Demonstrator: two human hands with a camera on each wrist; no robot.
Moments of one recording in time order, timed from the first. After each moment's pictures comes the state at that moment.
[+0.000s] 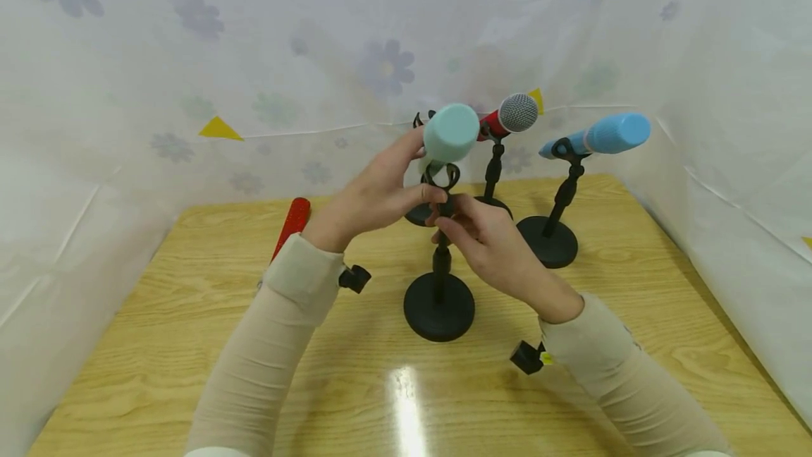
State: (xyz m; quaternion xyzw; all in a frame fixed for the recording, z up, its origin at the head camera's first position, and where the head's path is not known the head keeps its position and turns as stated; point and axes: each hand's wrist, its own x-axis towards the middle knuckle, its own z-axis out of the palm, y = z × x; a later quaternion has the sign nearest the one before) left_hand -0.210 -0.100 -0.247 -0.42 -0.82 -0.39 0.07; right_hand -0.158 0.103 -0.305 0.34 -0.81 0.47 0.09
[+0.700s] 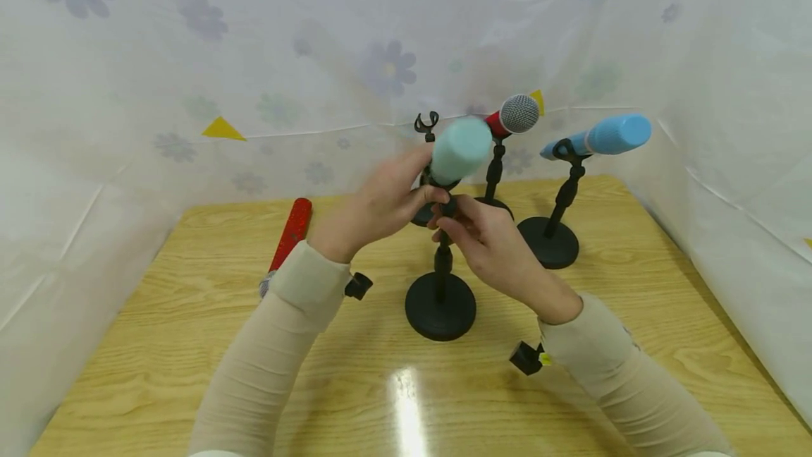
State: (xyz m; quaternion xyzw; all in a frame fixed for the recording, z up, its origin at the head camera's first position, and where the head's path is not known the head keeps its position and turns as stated) left_hand -0.205 -0.098 -0.255 -0.45 -0.82 -0.32 0.15; right_hand -0.157 0.101 -0.306 0.35 -0.81 0.46 0.12
